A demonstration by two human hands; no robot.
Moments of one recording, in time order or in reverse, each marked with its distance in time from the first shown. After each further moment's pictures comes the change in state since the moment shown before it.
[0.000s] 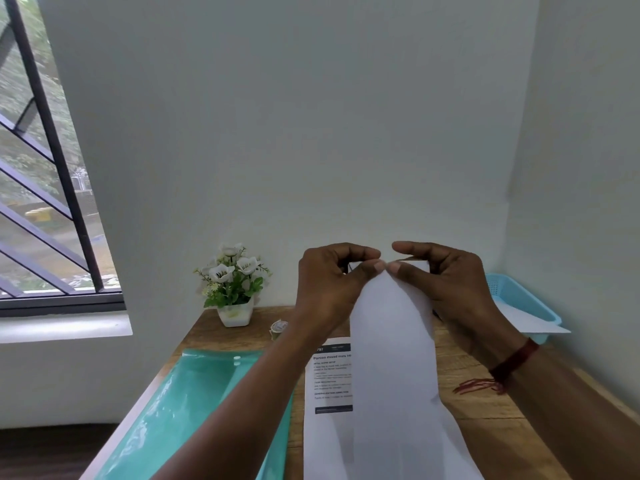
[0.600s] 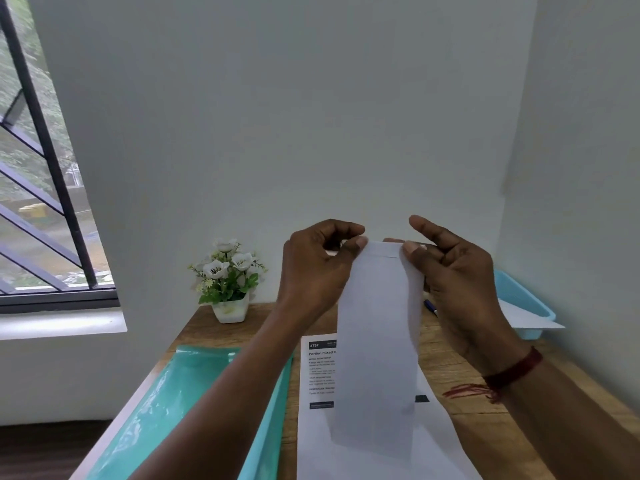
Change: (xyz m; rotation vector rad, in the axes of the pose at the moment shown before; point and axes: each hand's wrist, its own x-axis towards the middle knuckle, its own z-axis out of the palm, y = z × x) left_hand 0.007 0.007 -0.010 0.093 0.079 0.163; right_hand -0.011 -0.014 0.006 0.168 0.084 -0.020
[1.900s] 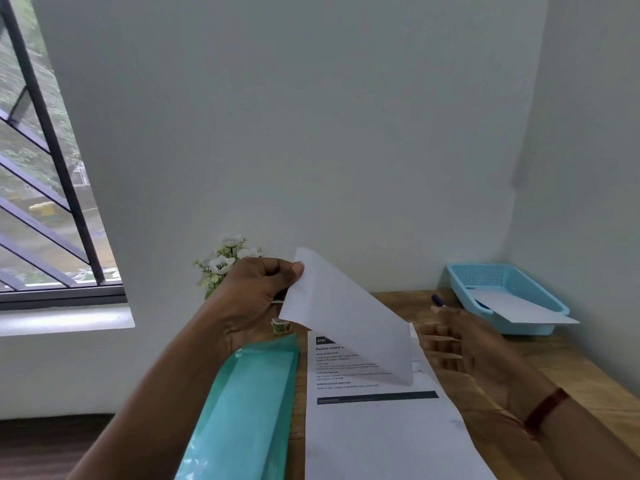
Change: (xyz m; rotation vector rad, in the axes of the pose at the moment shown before) left_hand -0.014 -0.026 -0.076 -0.393 -0.217 -0.752; right_hand -0.010 0.090 -0.063 -0.154 0.010 0.752
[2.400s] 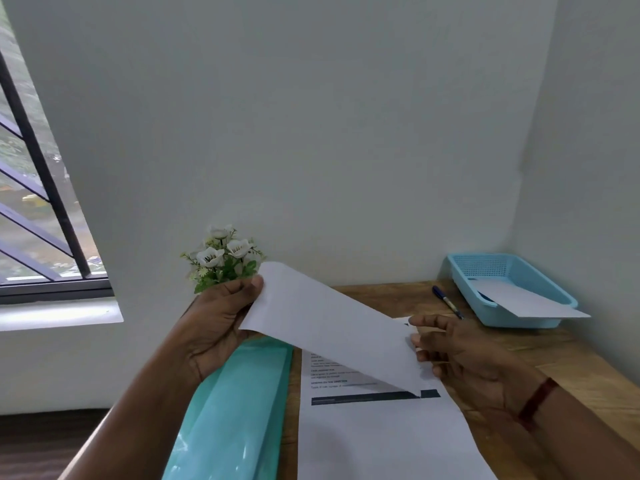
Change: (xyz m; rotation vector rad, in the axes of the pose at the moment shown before) left_hand 0.019 -0.047 -0.034 -0.339 -0.015 -0.067; right_hand 0.025 0.025 0.001 -0.057 -0.172 0.066
